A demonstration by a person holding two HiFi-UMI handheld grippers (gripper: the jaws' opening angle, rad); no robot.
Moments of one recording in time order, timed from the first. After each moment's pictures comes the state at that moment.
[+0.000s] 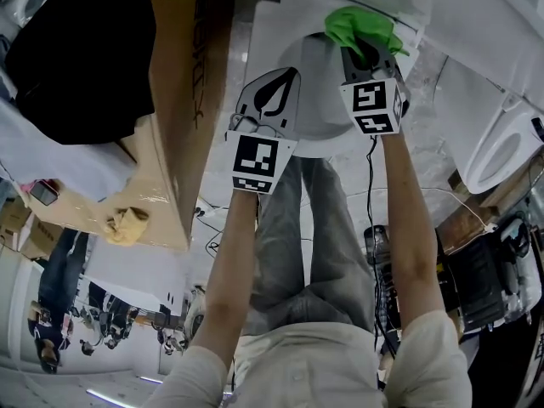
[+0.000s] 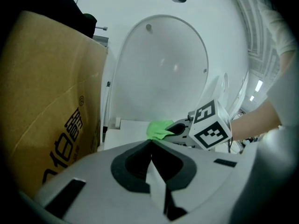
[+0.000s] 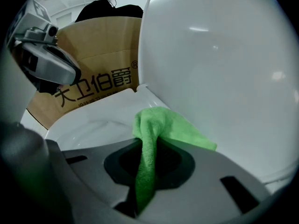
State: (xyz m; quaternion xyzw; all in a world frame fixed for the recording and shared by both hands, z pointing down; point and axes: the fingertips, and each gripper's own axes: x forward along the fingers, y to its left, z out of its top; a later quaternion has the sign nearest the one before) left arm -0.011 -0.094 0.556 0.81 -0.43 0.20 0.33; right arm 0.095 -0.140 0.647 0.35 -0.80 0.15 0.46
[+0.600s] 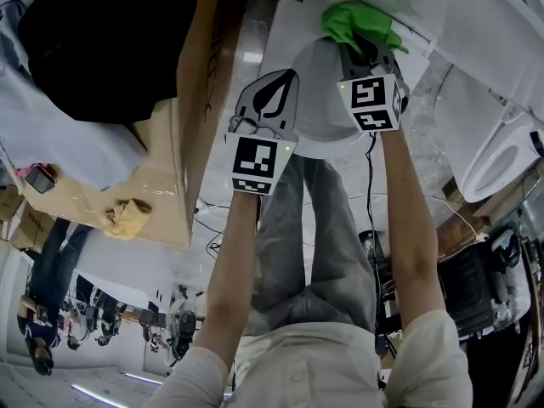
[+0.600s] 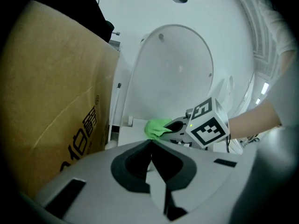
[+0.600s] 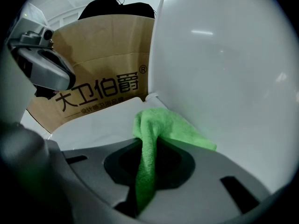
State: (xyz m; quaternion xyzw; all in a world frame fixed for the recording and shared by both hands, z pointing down) left arm -0.044 -0.085 0.554 0.79 -0.46 0.19 0.34; right arm 0.052 -0.150 0.643 0.33 -0.82 0.13 0.45
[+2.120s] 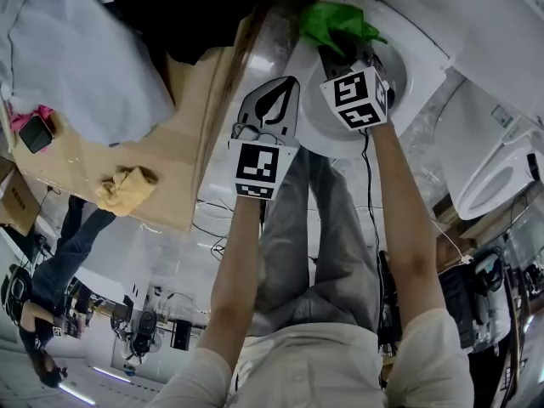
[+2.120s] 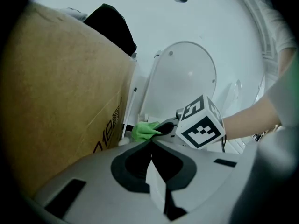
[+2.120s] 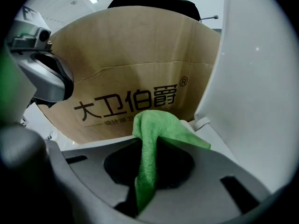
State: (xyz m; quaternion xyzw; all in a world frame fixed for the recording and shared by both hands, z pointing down) left arm -0.098 -0.036 0.541 0.76 -0.53 0.18 0.34; right arm -0.057 -0.106 0.638 0.22 -0.87 0.11 0.43
